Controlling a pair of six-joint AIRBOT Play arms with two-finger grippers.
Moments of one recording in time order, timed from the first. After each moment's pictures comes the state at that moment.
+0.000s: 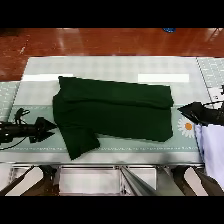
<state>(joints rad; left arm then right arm) 0.58 -1.11 0.45 0.84 -1.21 -1.28 -0.57 -0.86 0.61 -0.80 1.21 1.24</state>
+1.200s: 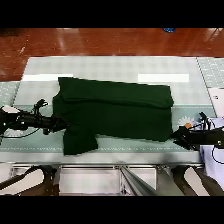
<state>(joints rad) 0.33 -1.26 0.55 0.77 -1.22 -1.25 -0.57 -0.89 0.37 -1.05 1.29 1.41</state>
